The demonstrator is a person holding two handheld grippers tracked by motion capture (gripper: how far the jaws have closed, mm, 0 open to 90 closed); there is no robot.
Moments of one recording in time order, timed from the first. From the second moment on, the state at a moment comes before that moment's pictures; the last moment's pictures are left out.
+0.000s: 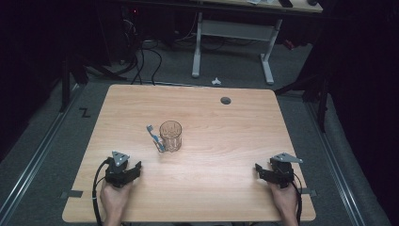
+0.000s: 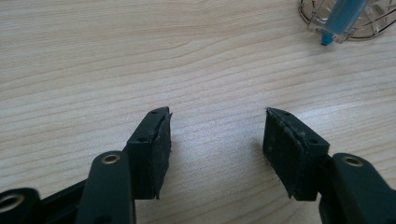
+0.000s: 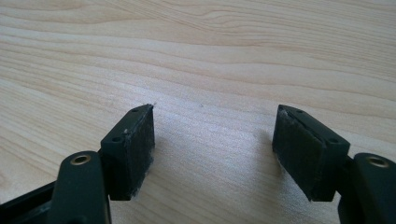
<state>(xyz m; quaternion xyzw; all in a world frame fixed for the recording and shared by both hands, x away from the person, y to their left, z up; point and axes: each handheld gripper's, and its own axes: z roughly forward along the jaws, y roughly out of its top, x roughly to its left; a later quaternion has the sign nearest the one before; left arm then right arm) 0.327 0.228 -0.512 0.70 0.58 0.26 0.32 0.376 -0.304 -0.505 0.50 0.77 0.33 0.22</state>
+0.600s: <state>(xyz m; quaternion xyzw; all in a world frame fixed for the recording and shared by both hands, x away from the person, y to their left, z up) 0.328 0.227 -0.512 0.70 0.58 0.25 0.33 0.376 -0.304 -0.505 0.50 0.77 0.33 0.22</state>
